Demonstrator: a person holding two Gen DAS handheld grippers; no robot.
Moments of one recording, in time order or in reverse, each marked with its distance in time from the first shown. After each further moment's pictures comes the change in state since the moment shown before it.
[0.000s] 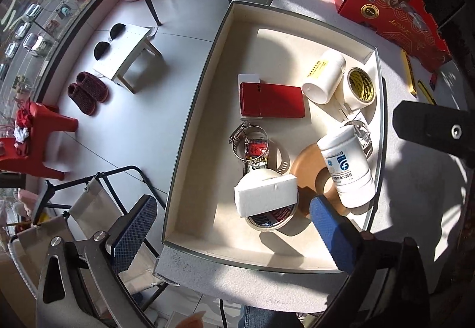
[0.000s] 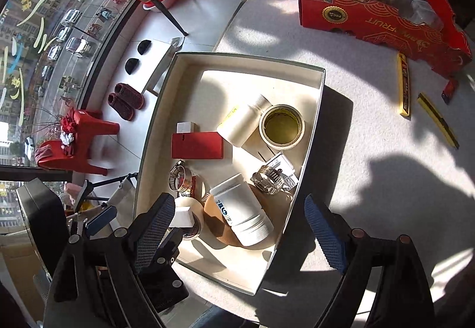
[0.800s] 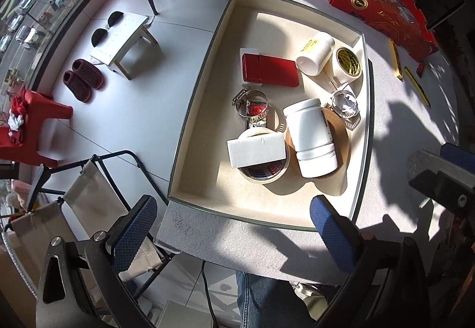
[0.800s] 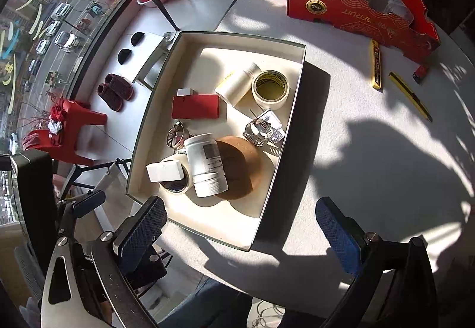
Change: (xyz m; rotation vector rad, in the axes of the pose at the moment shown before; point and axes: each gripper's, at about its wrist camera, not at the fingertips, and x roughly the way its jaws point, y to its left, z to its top) left arm -0.016 0.011 -0.033 0.002 0.048 -0.004; right arm -0.020 0.024 -0.053 -0.053 -0.003 -0.114
